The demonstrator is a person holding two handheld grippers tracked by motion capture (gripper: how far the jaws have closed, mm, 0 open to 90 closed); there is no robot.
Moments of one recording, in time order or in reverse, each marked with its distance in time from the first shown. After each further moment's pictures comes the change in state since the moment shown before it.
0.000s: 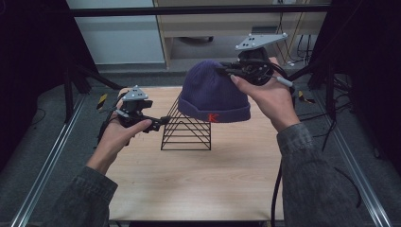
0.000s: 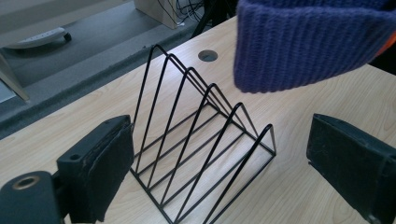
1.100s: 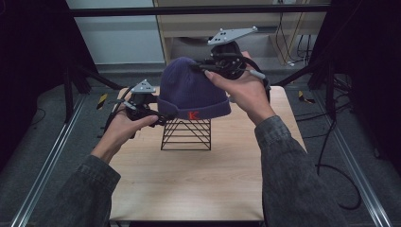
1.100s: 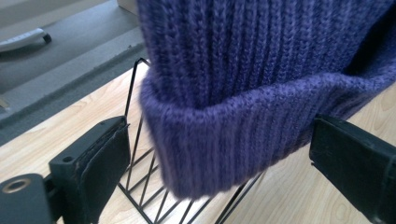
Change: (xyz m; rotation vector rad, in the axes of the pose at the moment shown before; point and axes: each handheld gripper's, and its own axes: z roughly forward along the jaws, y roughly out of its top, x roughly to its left) left arm 0.005 0.015 0.022 0.023 -0.074 0.015; right arm 0.023 0.026 0.042 -0.046 0.123 -0.024
